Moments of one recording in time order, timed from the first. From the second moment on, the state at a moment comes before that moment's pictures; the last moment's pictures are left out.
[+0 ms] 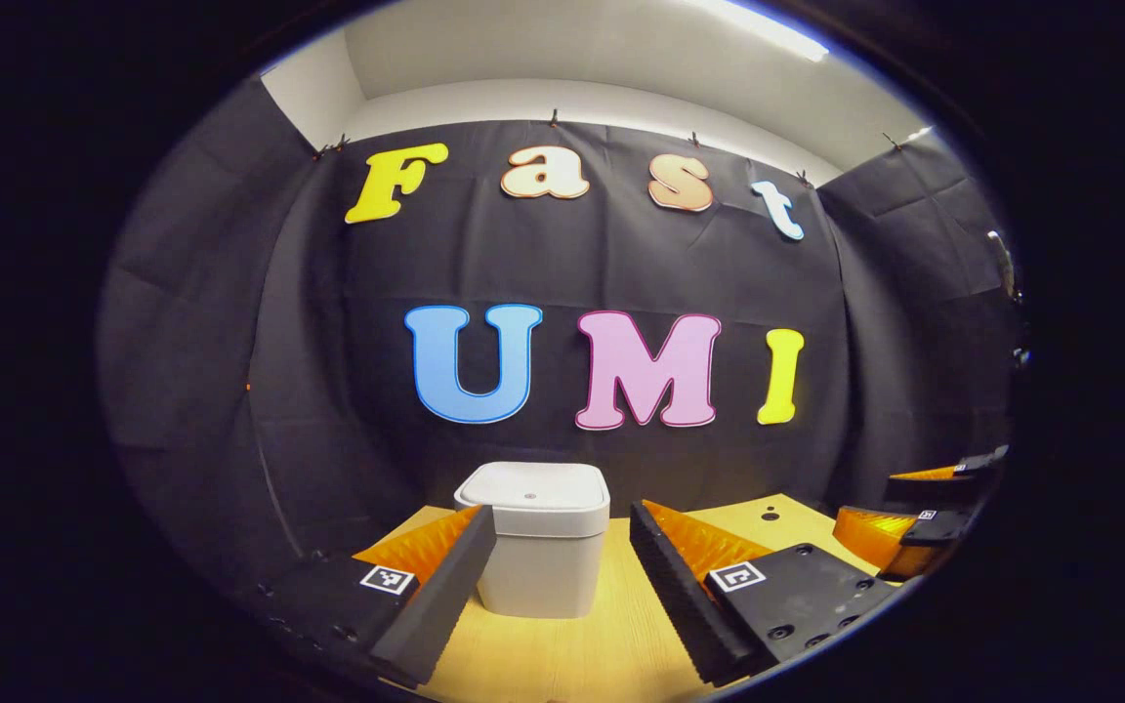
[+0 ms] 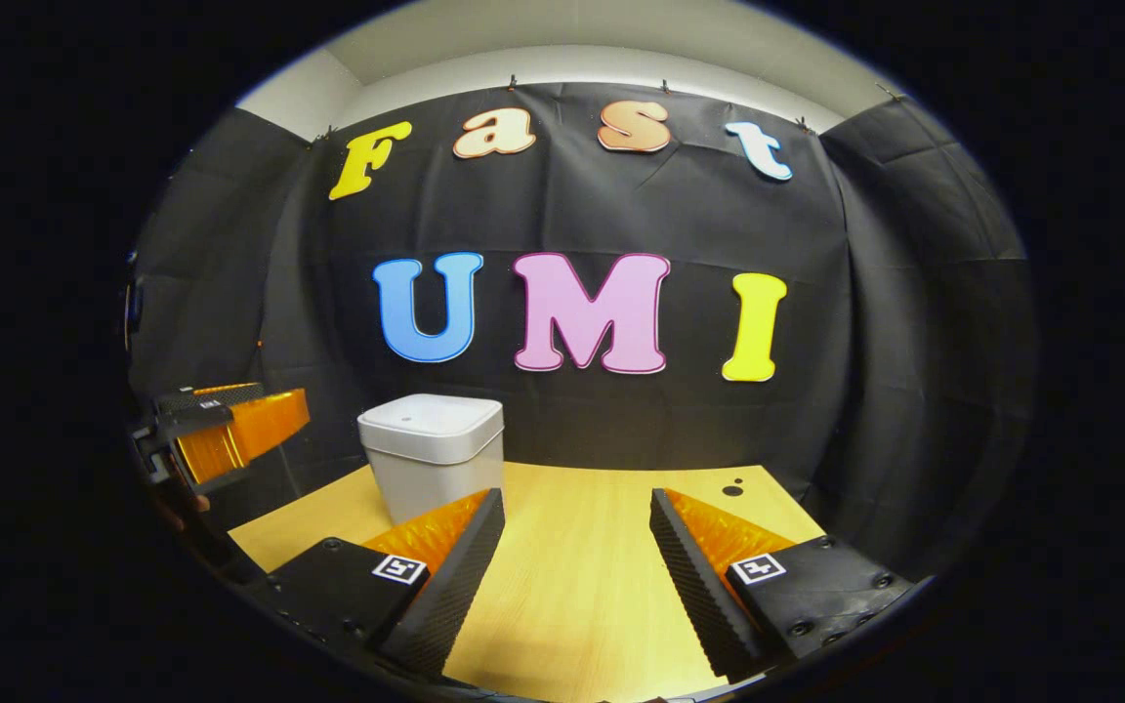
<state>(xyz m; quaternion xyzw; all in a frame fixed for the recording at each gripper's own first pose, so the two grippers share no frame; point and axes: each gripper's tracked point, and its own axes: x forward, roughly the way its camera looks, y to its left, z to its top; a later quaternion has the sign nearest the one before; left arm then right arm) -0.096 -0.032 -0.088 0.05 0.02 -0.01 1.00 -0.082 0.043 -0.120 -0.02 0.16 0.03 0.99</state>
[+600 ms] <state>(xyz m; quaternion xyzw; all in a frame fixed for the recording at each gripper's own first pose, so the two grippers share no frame) -0.080 -0.035 -0.078 0.05 -0.01 -0.02 1.00 -0.063 0.042 -0.095 -0.02 0.12 0.02 0.99</state>
